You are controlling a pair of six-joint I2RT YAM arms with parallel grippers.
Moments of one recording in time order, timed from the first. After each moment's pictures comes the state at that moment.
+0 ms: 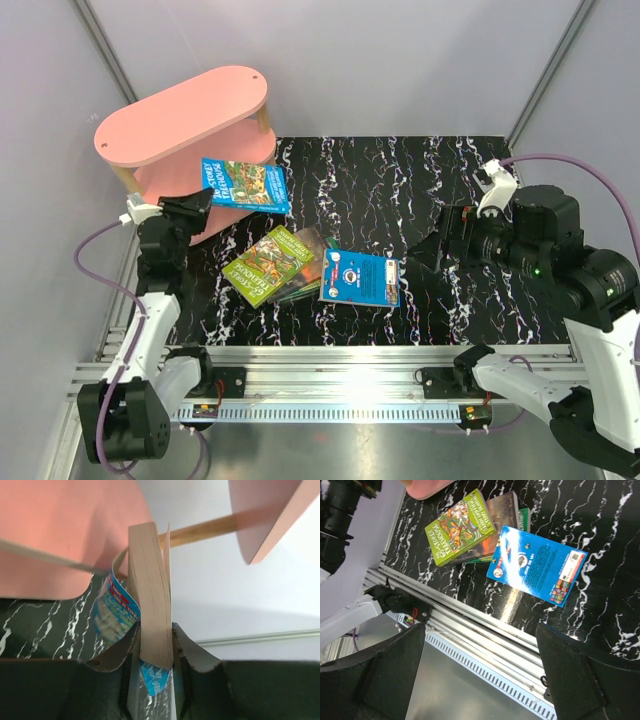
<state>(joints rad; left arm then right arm) 0.05 0.91 0.55 0.30 0.07 -1.23 0.50 0.97 1.67 -1.25 -0.21 0.46</state>
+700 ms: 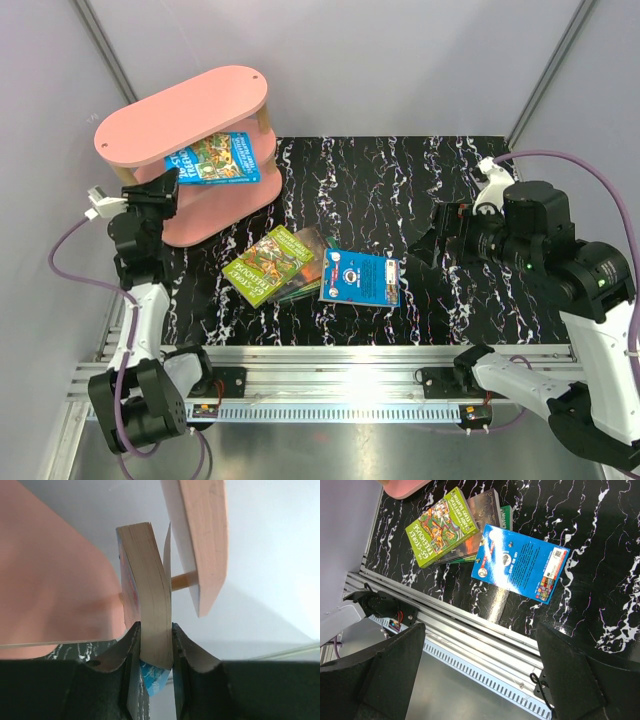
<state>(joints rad) 0.28 1.00 0.61 0.54 0.21 -1.32 0.51 0.99 1.67 -1.27 -0.14 0.43</state>
